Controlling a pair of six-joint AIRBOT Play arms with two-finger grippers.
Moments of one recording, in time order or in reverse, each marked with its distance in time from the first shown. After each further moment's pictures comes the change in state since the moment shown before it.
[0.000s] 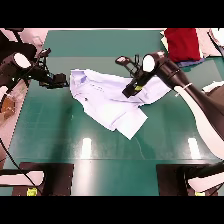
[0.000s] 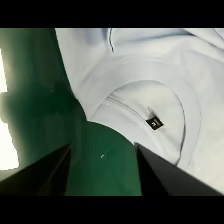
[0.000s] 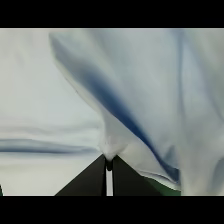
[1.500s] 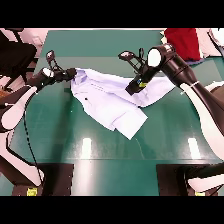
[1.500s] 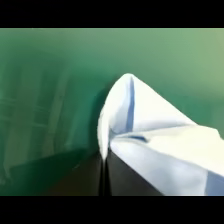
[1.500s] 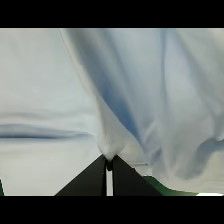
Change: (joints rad) left arm -0.045 -0.368 0.057 -0.323 0.733 0.118; right arm -0.008 0.022 0.036 -0.031 0.068 0.014
